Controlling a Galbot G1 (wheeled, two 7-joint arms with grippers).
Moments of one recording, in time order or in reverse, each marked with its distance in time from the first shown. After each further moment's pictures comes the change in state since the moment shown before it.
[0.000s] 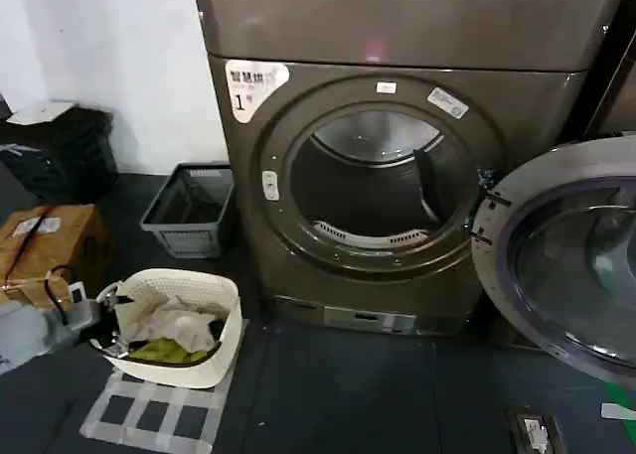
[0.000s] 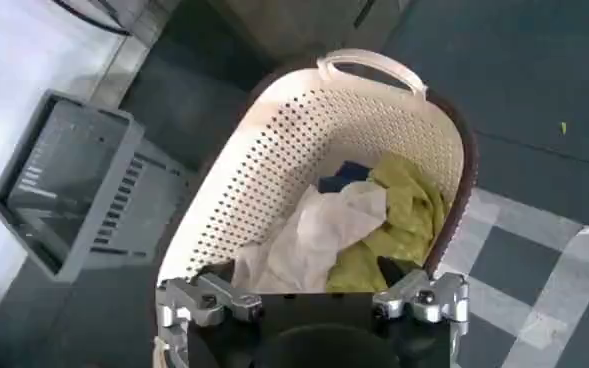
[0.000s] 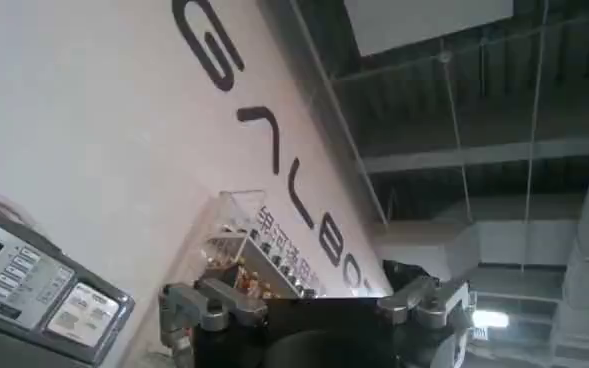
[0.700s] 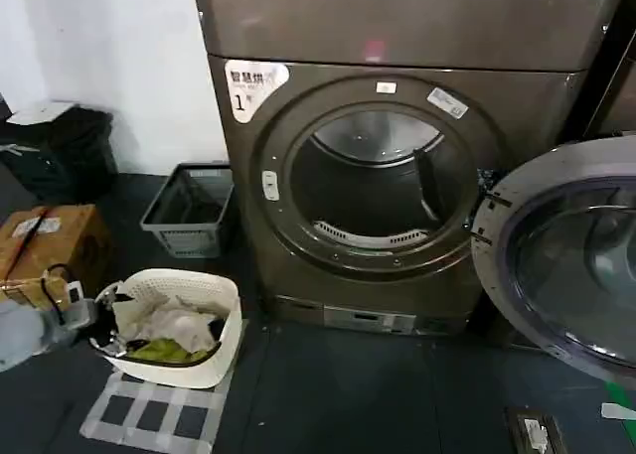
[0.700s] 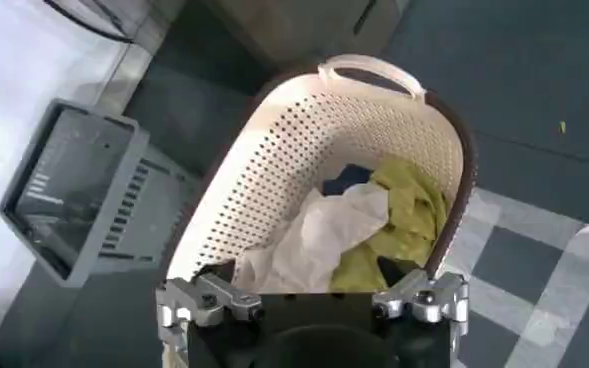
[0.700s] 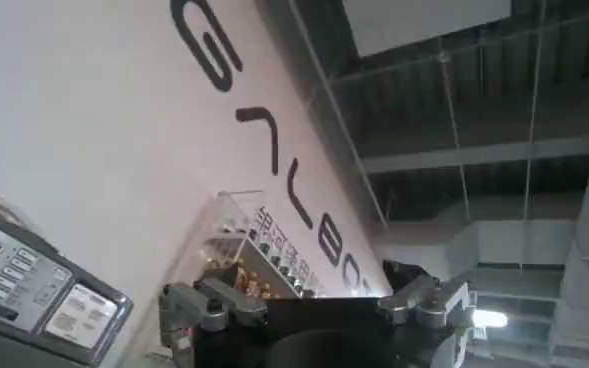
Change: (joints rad) left arm 0.003 0.021 -0.009 -0.018 0.007 -0.008 0.002; right arm 0.004 -0.001 0.004 -0.001 0.001 -0.004 -0.002
